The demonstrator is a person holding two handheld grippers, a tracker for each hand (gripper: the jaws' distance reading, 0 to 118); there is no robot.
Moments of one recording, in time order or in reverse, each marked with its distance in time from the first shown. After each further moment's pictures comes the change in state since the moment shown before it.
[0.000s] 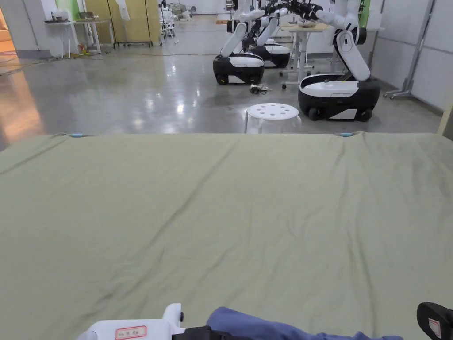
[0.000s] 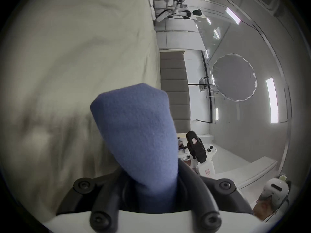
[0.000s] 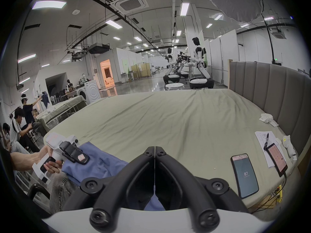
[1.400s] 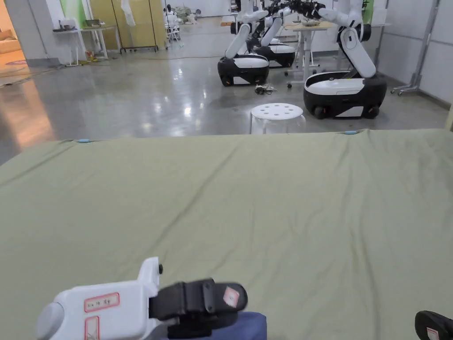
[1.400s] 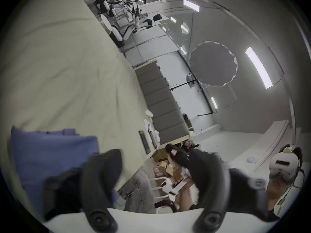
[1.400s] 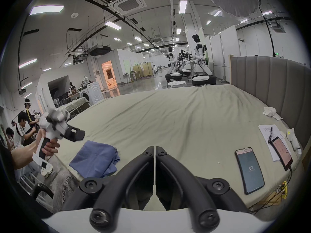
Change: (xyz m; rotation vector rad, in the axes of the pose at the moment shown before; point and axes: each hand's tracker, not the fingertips) left arm 0.056 0.006 0.020 0.089 -0.011 -0.318; right arm 0.009 -0.012 0.001 -0.002 0.044 -0.043
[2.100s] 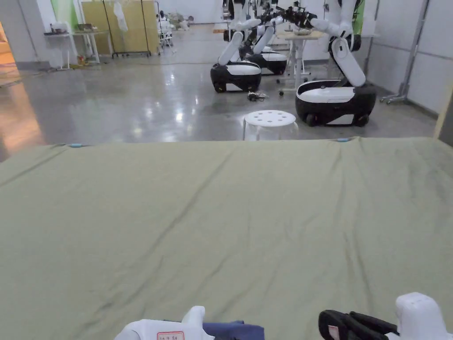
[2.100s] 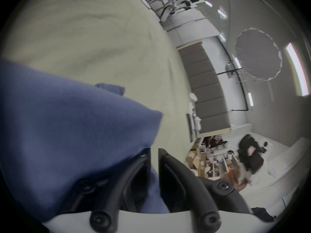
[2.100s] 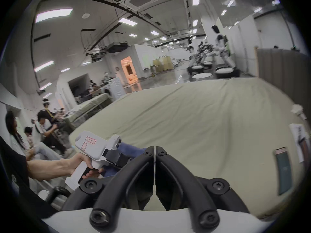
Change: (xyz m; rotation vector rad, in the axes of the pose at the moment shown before) left arm -0.049 -0.024 -0.057 -0.083 0.274 0.131; right arm -0.064 0.006 -0.062 -0.100 0.310 -0.052
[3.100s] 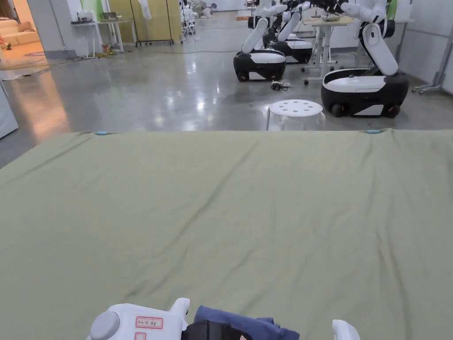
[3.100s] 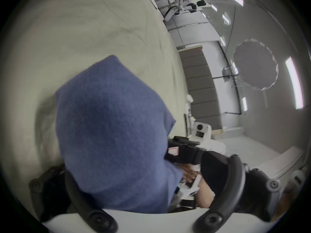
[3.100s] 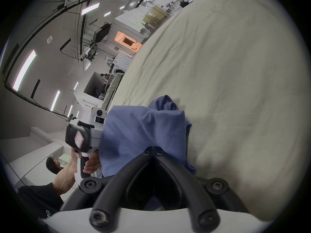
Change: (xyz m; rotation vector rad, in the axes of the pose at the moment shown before) left arm -0.040 0.021 0.047 -0.080 0.065 0.032; right arm 0.057 -0.071 -0.133 -0.392 0.261 -0.468
